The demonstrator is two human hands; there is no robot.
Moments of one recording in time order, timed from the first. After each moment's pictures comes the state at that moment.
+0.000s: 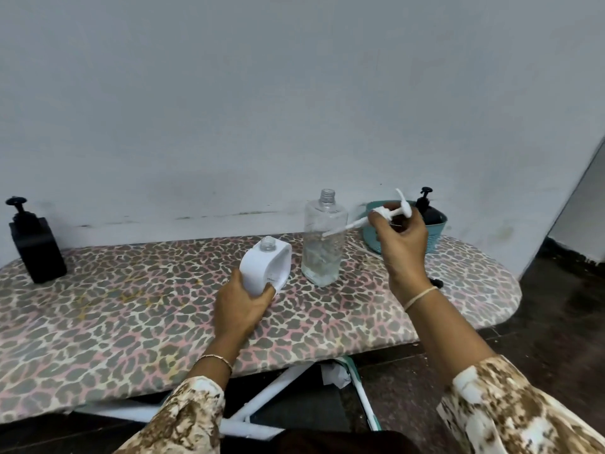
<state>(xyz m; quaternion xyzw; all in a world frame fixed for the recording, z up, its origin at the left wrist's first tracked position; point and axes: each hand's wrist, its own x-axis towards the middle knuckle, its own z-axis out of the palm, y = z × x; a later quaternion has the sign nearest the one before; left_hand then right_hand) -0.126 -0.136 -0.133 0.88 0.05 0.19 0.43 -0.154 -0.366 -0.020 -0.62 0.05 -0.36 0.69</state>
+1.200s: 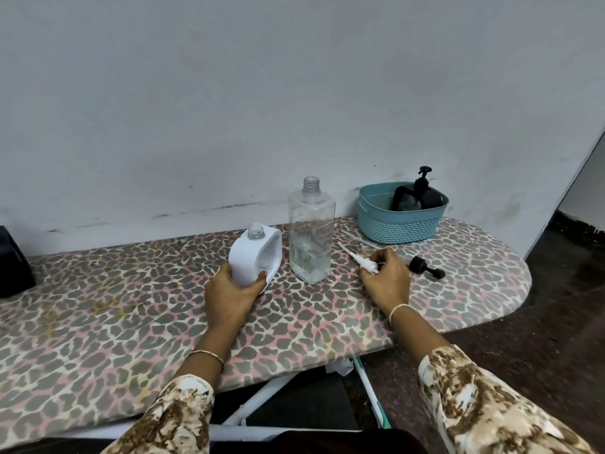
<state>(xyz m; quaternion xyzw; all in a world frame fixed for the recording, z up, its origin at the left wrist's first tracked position) -0.091 -0.149 -0.144 0.86 0.07 0.19 0.47 -0.091 -0.420 -0.148 -0.87 0.19 -0.24 0.39</state>
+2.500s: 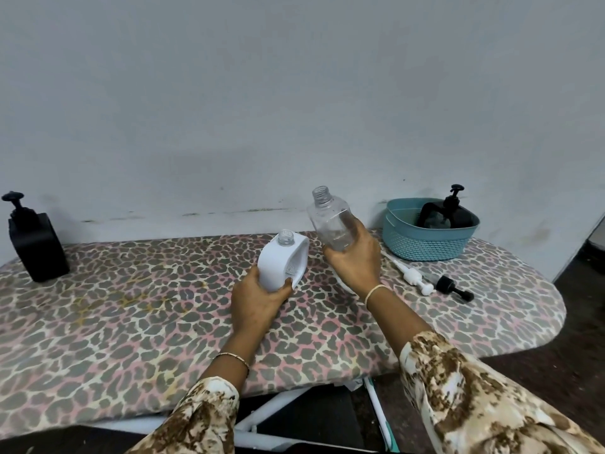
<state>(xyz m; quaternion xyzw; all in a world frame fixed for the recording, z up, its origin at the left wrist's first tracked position) -0.083 -0.146 -0.151 0.85 0.07 0.17 0.49 -0.067 -0.323 -0.079 -0.84 0.02 -0.28 0.46</state>
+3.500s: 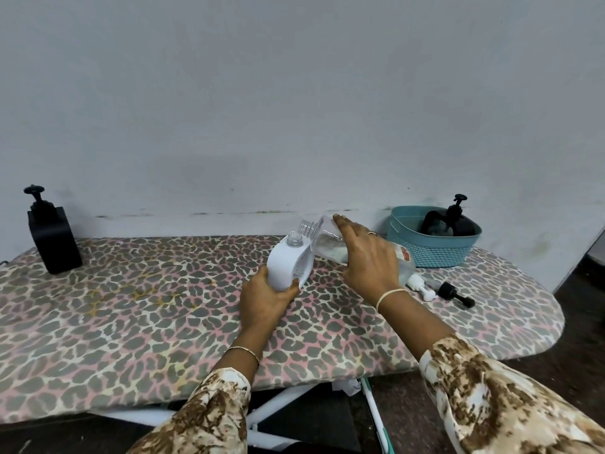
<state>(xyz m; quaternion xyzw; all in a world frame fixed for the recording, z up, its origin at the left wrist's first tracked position) -0.092 -0.149 -0.138 0.86 0.07 0.18 0.47 -0.100 -0.324 -0.052 -0.94 -0.08 -0.32 0.00</state>
